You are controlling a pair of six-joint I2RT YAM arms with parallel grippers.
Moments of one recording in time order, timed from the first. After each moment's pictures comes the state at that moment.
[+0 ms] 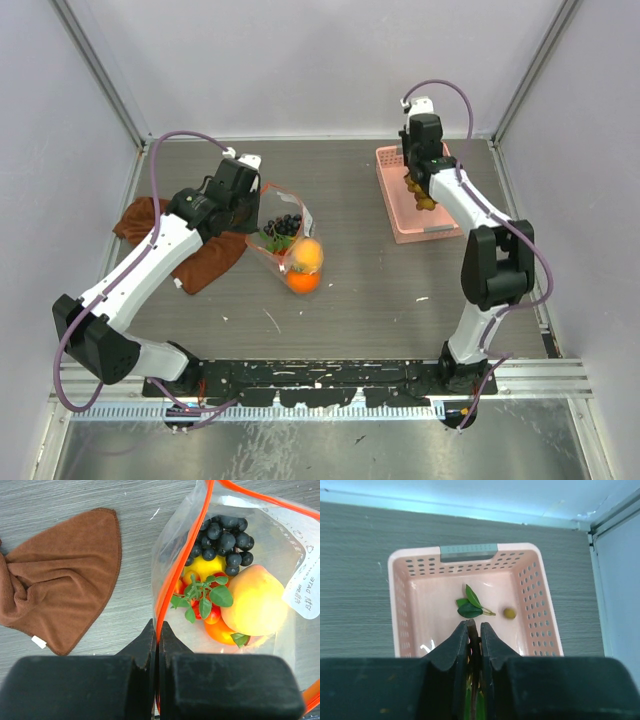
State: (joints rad) left arm -0.56 1.38 1.37 -0.87 -0.22 -0.33; right arm 0.20 1.84 1.48 -0.12 0.32 -0.10
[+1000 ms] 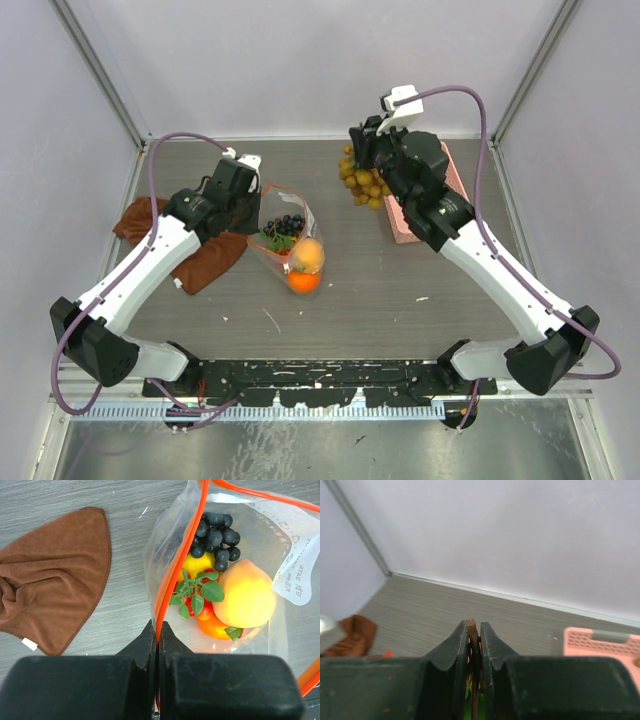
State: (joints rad) left arm -0.56 1.36 1.37 -0.87 -0.18 -0.33; right arm 0.59 1.32 1.40 -0.06 0.25 0.11
